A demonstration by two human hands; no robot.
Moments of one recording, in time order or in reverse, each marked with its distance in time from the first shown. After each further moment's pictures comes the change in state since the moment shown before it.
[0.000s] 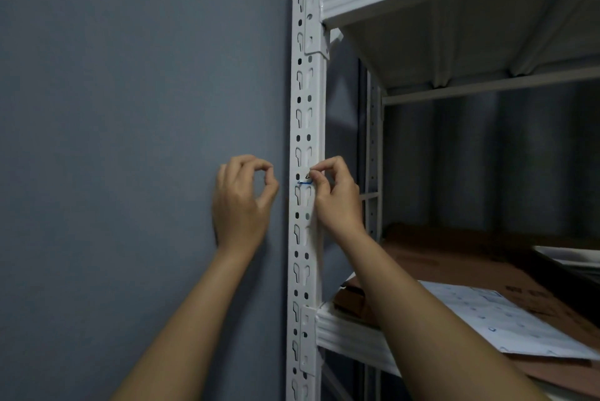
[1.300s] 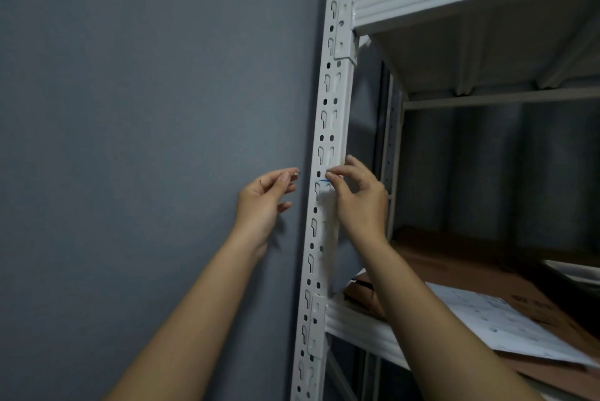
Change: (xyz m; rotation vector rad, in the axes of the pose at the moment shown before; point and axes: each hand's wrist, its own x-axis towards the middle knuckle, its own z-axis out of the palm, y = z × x) left_hand 0.003 0.031 -0.037 -0.816 -0.297 -0.911; right_hand -0.020 -0.021 -0.008 0.007 0.071 0.021
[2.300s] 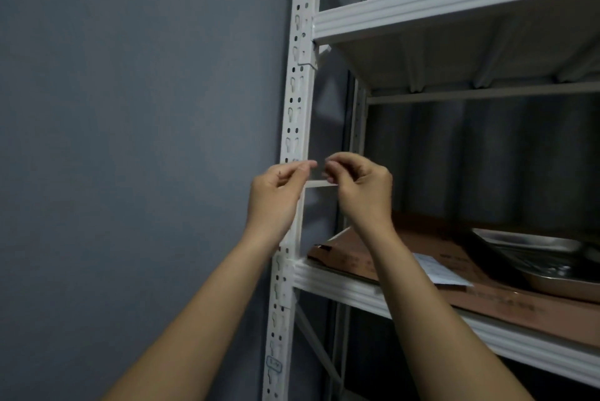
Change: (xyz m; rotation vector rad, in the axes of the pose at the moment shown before) left_hand -0.094 0.054 0.043 0.113 -0.071 0.129; right_hand -0.046 -0.063 -0.088 0.028 -0.018 -0.147
